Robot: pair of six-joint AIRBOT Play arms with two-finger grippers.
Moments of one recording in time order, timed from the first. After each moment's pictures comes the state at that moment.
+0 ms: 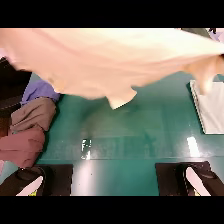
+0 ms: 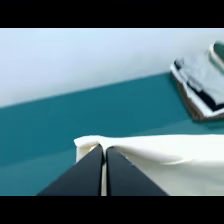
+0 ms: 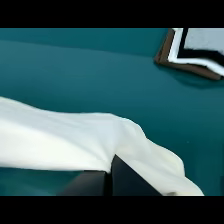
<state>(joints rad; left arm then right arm) -0.26 -0.89 1.99 1.54 -1.17 -1.55 -0.31 -0.75 1.51 -1.05 1.38 1.32</state>
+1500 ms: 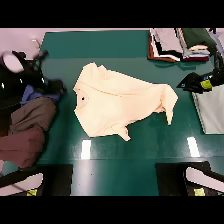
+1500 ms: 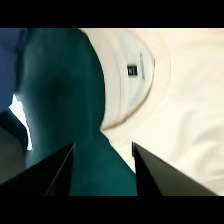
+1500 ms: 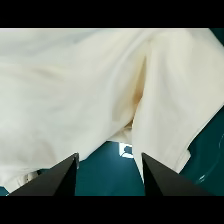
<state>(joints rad) -0.04 -1.26 1.22 1.25 -1.23 -1.52 -0.28 -1.22 1.26 -1.05 1.39 1.40</state>
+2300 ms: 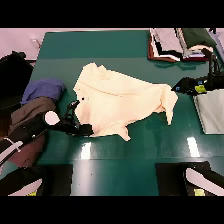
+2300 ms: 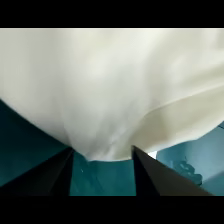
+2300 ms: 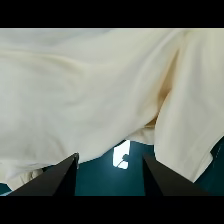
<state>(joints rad) -0.45 -1.07 0.58 0.94 -0.84 -1.65 -0.20 -1.12 1.16 -1.05 1.31 1.39</state>
